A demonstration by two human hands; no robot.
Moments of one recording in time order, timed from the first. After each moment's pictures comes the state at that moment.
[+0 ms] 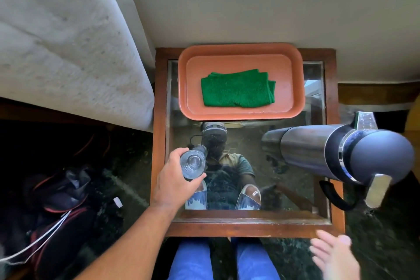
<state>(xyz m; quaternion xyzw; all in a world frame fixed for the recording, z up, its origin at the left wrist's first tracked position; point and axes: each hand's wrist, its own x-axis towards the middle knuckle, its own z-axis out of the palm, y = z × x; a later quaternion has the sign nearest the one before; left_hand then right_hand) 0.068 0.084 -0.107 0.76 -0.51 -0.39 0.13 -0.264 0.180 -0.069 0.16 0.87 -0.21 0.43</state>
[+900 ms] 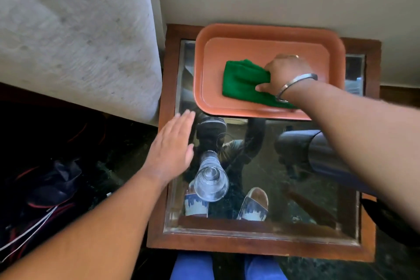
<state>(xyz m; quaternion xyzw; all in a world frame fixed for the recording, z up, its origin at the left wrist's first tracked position) 0.118 0.024 -0.173 0.65 -0.72 -0.23 0.02 -0.137 -0.179 -0.131 -0.77 0.59 0.24 0.10</state>
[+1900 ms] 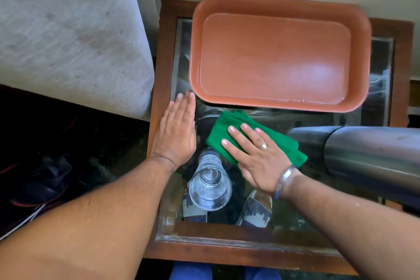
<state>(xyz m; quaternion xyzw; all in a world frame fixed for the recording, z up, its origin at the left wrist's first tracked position) 0.103 0.005 -0.239 0.66 -0.72 -0.20 0.11 -0.141 0.013 -0.201 -0.90 0.38 0.16 0.15</state>
